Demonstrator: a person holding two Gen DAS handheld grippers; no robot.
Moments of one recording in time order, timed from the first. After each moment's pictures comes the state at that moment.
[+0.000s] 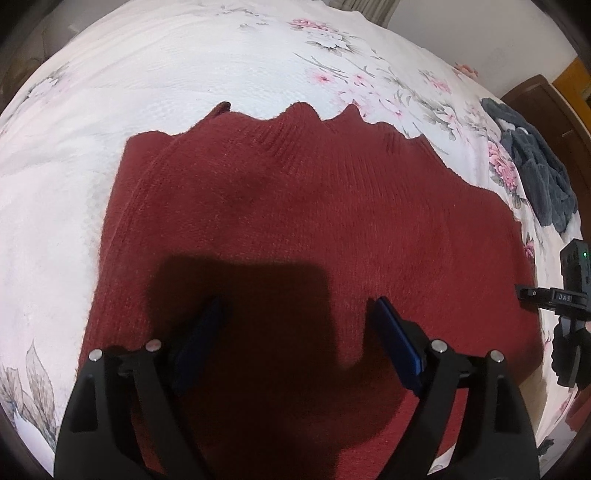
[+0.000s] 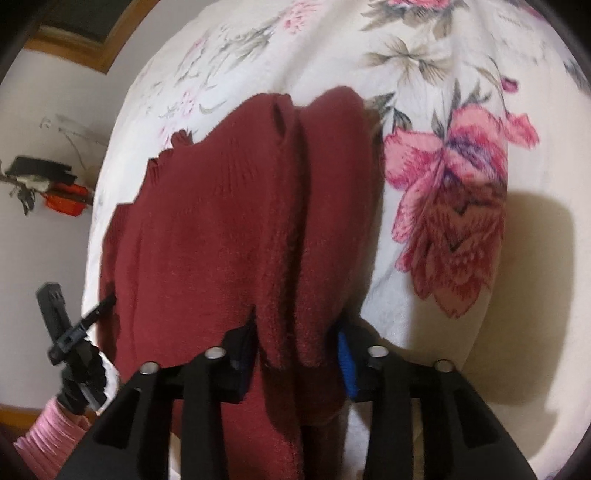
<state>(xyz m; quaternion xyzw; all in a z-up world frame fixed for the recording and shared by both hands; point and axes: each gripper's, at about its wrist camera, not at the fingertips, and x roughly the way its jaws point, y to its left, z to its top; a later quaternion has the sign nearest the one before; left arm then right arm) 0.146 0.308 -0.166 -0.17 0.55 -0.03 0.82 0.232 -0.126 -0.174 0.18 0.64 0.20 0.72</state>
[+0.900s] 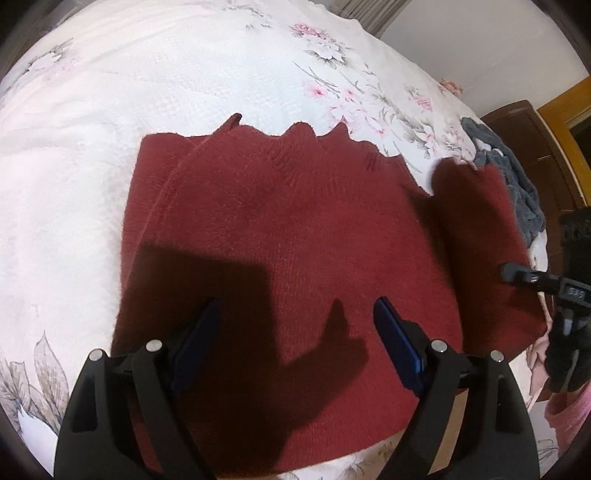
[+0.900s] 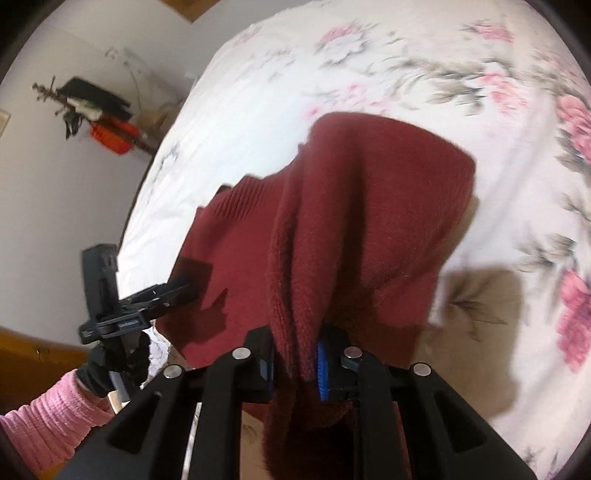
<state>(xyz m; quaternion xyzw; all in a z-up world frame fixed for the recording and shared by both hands) 0.131 0.341 -0.142 -0.25 0.54 -0.08 0.80 0.230 0.055 -0.083 0.07 0.61 0.31 0.72</state>
